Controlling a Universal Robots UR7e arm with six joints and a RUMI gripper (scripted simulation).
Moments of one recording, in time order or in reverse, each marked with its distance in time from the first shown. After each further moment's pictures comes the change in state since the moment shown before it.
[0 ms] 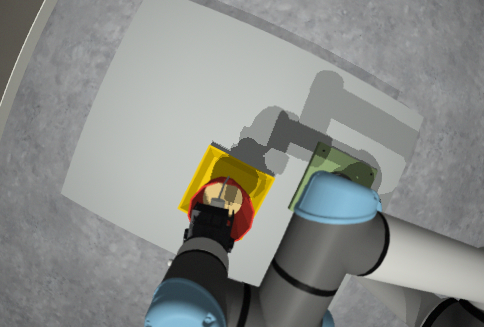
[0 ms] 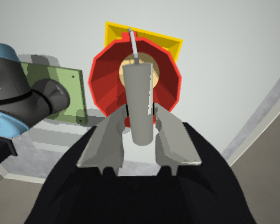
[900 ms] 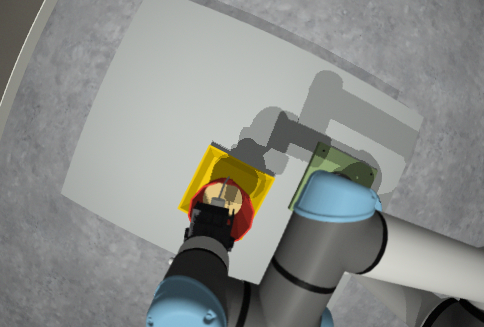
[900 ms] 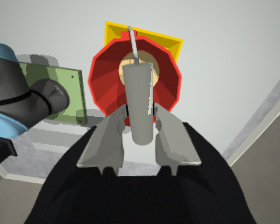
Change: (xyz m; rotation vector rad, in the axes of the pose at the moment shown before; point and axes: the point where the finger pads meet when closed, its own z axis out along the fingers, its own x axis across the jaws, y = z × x) arm 0.000 0.000 0.004 0.000 0.000 0.000
